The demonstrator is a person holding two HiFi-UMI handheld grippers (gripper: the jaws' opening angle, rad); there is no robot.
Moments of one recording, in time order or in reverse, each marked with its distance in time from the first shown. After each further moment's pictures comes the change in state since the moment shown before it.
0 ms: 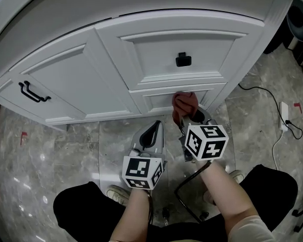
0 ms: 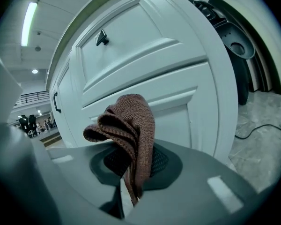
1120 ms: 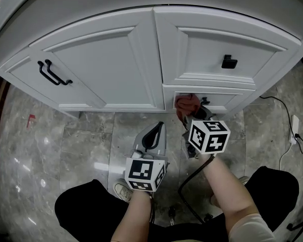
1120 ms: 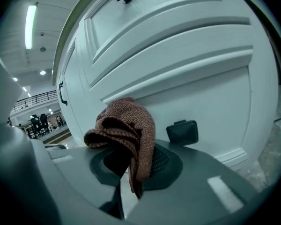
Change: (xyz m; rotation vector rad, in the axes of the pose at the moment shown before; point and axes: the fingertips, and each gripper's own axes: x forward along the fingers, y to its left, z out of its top) left arm -0.045 0.063 -0.005 0.007 0.003 0.119; right arm 0.060 0.062 -0.035 -0.007 0.082 0.122
